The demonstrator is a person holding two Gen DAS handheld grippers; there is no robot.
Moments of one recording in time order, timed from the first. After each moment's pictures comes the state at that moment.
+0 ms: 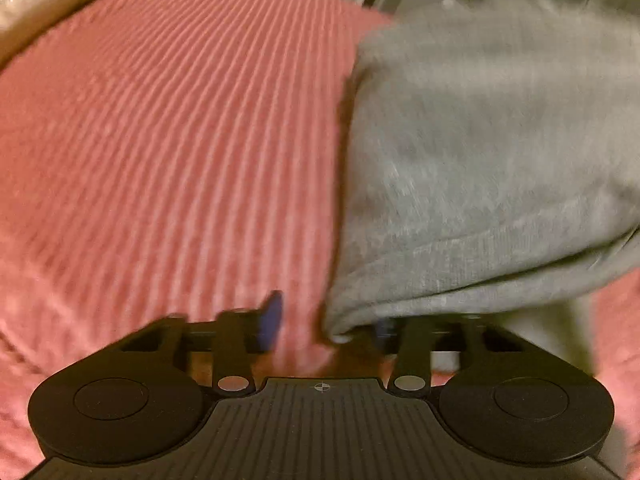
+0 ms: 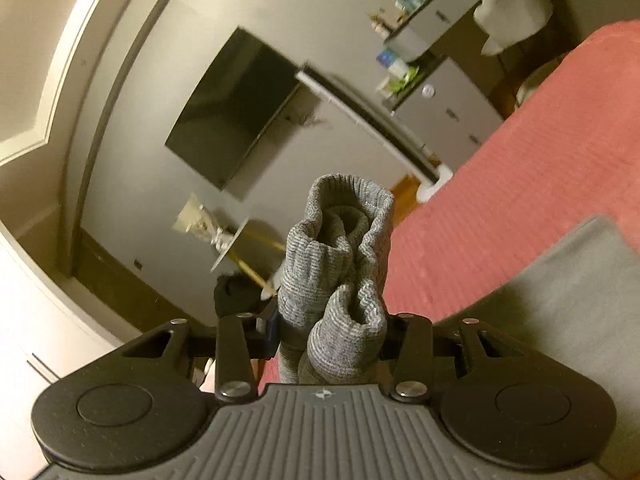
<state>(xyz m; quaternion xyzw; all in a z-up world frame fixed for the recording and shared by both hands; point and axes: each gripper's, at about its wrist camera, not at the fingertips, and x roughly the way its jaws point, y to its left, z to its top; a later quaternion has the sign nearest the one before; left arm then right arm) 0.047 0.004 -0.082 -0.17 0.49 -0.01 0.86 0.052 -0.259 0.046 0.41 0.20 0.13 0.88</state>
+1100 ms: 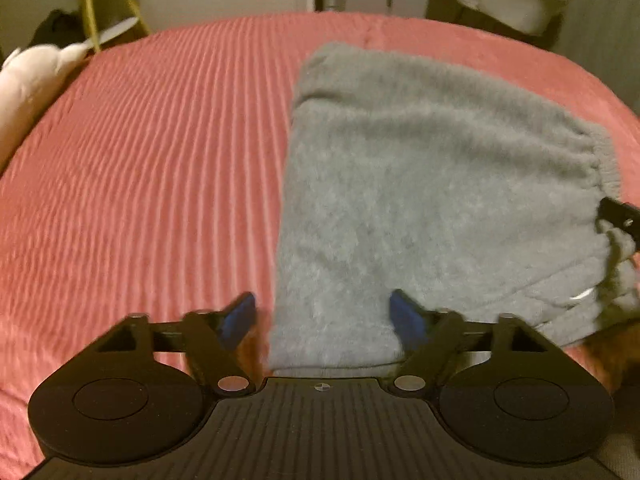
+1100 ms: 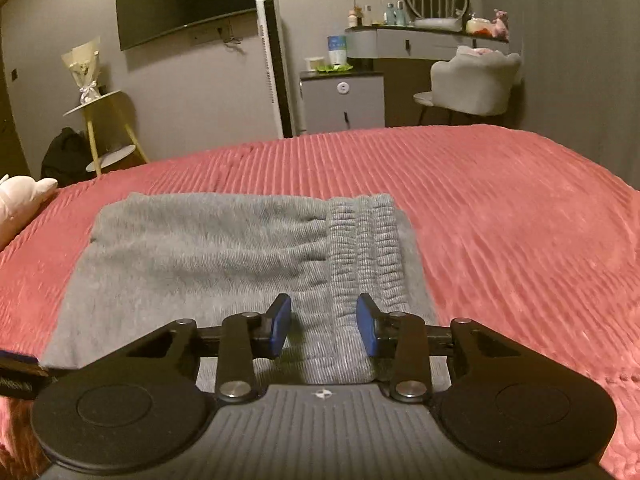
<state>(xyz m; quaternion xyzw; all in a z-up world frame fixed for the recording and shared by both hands) 0.070 -0.079 -0.062 0.02 0.49 -0.02 0.87 0.037 -0.262 -0.063 0.07 0.30 -0.03 0.95</state>
